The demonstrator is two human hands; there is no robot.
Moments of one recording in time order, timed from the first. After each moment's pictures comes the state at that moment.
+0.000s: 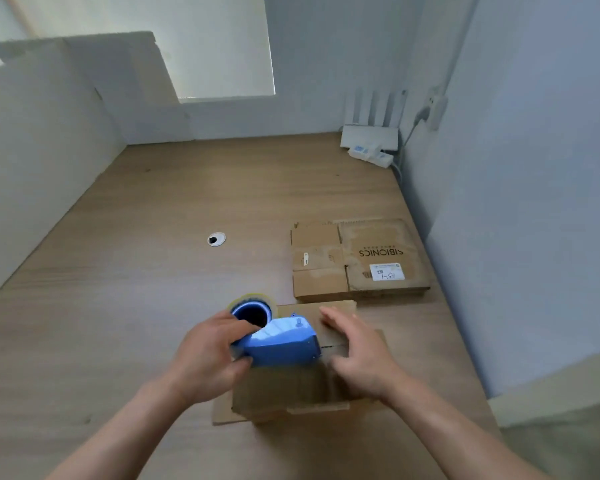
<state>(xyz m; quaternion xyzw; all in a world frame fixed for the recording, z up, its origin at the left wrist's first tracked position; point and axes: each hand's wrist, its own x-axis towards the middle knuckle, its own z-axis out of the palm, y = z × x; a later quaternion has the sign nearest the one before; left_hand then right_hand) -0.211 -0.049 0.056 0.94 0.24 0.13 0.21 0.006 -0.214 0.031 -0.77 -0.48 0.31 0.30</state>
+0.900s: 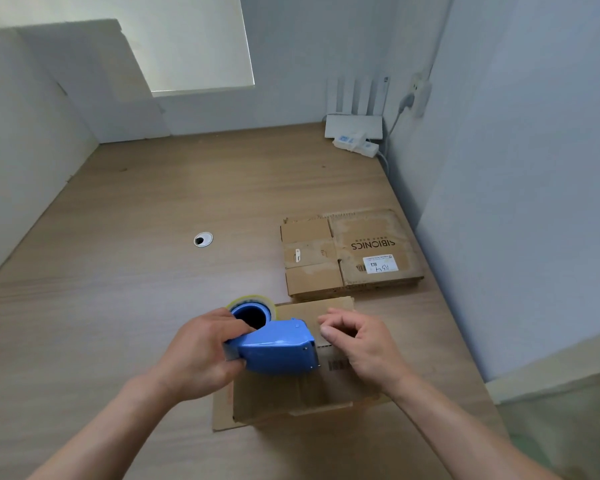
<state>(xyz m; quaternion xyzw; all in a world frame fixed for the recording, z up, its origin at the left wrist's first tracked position) -0.207 -0.026 0.065 0.94 0.21 0.05 0.25 0.005 -0.211 0.019 -0.74 -0.35 0.34 0.46</state>
